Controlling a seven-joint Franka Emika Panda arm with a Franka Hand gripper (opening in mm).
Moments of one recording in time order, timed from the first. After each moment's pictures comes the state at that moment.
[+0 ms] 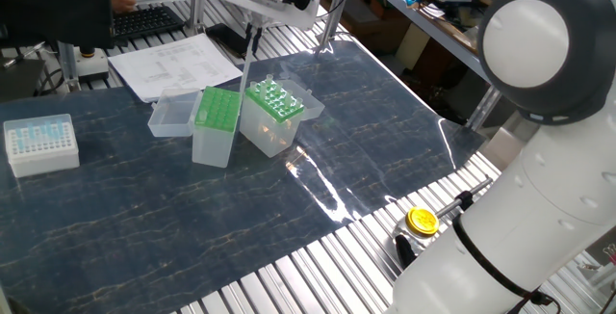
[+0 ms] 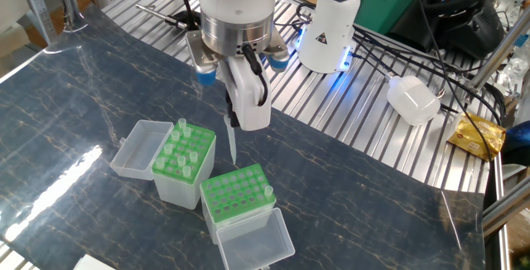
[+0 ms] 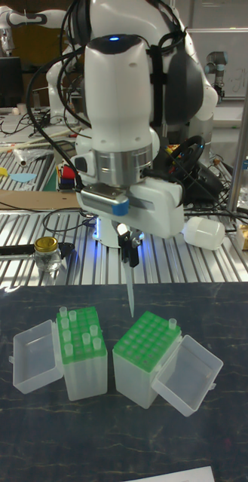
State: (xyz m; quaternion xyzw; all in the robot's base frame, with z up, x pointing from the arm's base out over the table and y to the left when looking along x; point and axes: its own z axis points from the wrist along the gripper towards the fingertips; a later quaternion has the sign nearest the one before) arm 0.564 0.022 0.353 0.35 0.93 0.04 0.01
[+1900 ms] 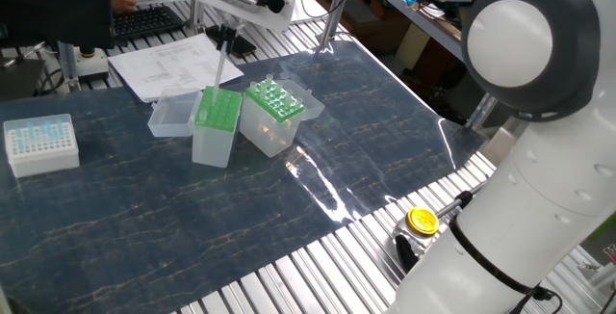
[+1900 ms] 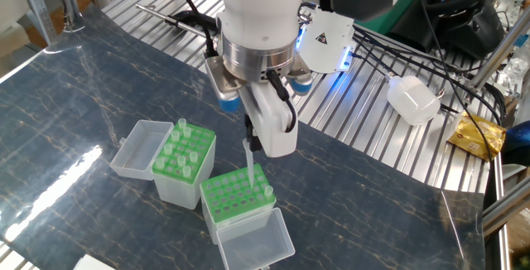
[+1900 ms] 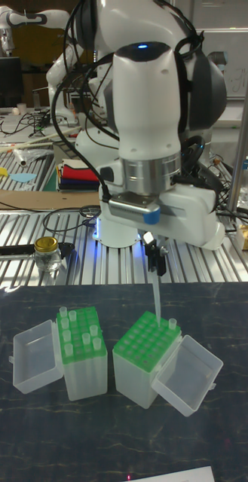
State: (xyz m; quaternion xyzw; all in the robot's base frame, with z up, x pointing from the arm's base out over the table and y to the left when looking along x) arm 0.580 0.067 0.346 0.34 0.94 0.06 0.01
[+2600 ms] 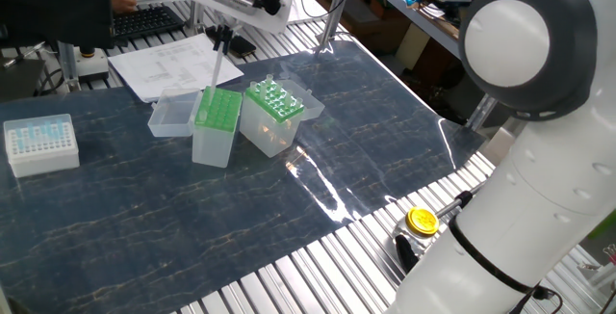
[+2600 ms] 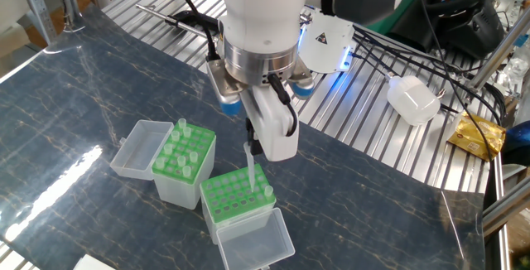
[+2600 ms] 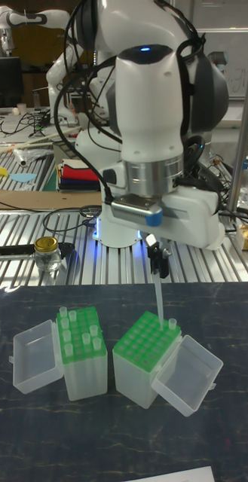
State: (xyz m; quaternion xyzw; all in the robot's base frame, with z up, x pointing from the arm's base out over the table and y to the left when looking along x) arm 0.583 0.072 0.343 0.35 0.94 0.06 0.02
